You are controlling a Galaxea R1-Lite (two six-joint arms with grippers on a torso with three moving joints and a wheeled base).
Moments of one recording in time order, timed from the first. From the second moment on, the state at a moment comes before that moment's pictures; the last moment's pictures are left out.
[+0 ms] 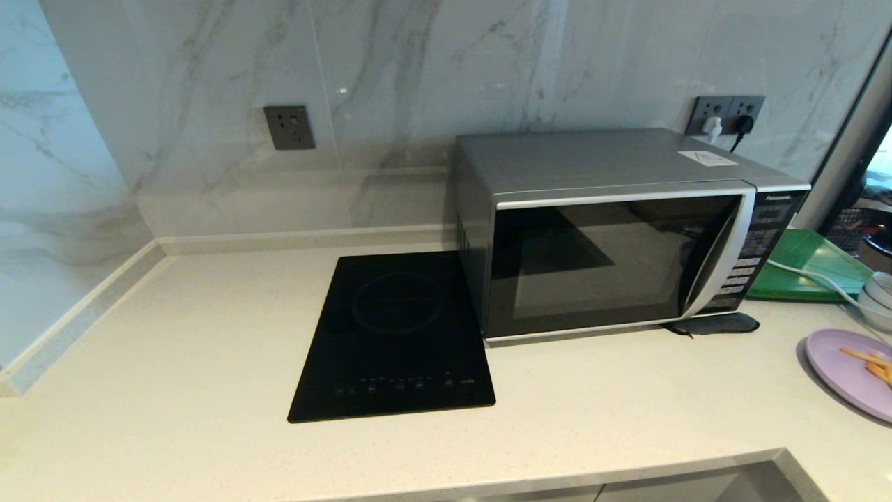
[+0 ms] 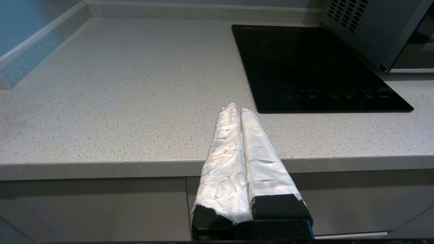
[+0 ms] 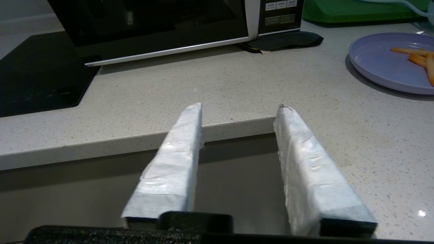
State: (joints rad) left arm 0.00 0.00 0.00 -0.01 0.02 -0.07; right arm 0.00 0.00 0.00 0.00 -0.05 0.15
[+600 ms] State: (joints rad) left arm 0.00 0.00 0.00 -0.01 0.02 -0.07; right arm 0.00 0.00 0.00 0.00 -0.05 0.15
